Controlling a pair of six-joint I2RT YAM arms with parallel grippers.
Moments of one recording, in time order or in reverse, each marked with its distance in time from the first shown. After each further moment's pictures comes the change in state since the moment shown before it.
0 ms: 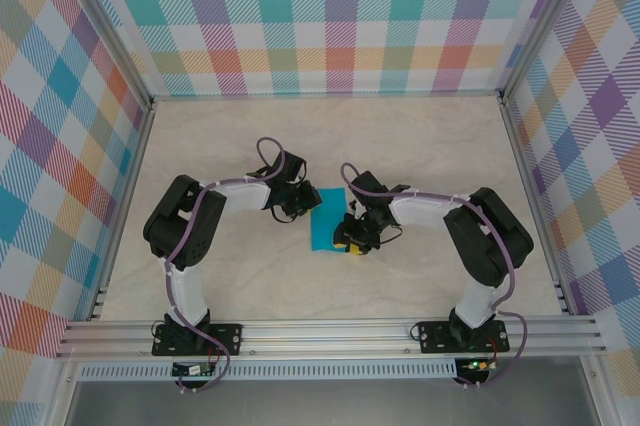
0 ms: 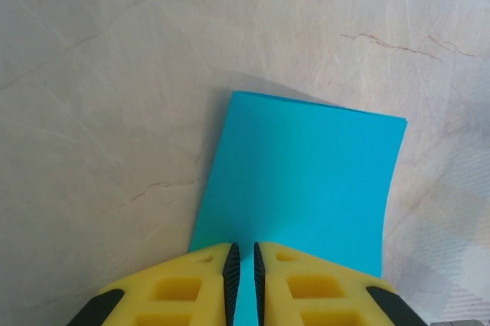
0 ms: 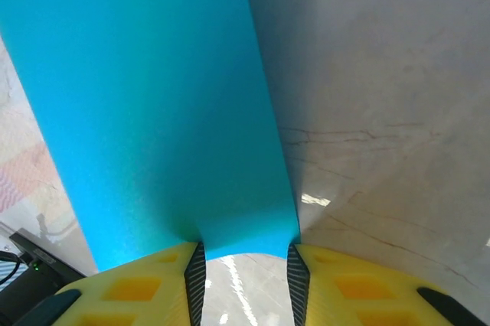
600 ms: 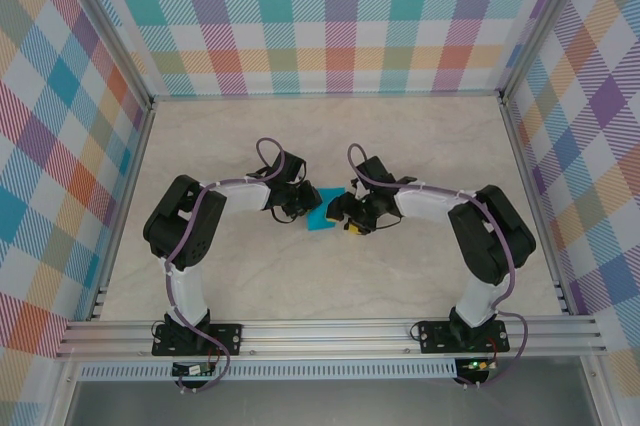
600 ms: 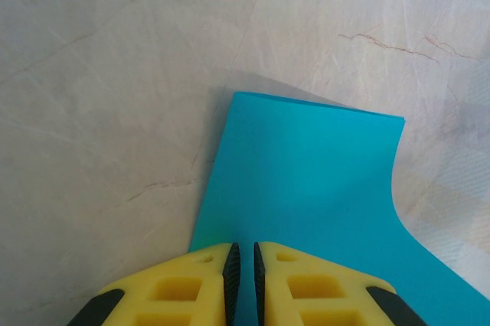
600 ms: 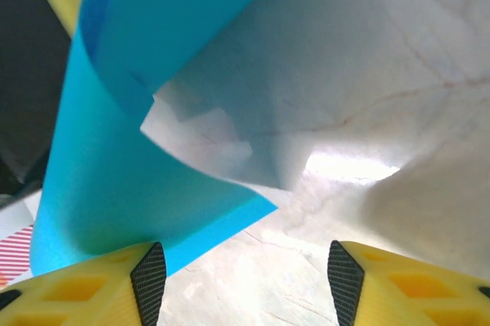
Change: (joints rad) left arm 0.000 0.000 -0.005 0.010 0.005 -0.008; right arm -0.071 -0.003 0.037 0.164 0.013 0.019
